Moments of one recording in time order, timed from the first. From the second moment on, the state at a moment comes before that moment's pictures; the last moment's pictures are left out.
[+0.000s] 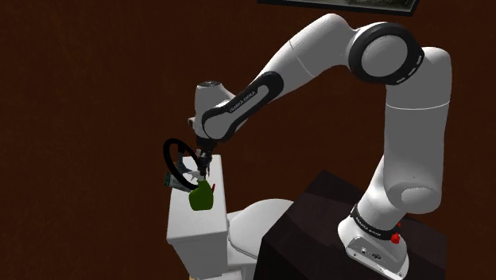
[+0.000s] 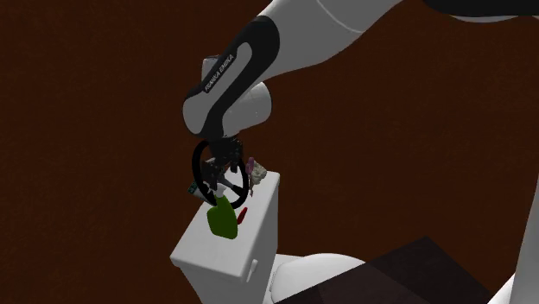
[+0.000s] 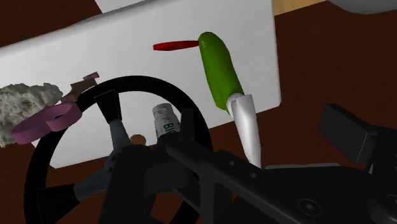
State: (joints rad) arm 0.21 0.37 0.18 -2.02 0.01 2.44 -0.30
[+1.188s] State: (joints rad) arm 0.23 0.49 0.18 -1.99 -0.02 2.53 -0.30
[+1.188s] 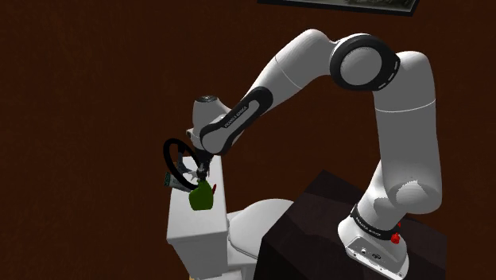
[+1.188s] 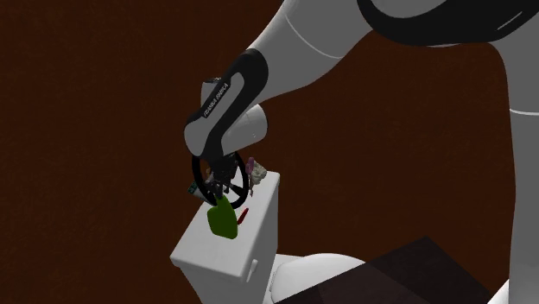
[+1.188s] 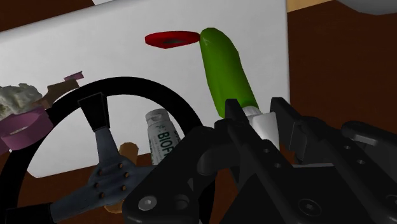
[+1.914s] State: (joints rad) arm 0.22 0.41 0.19 -1.99 0.00 2.45 -0.30
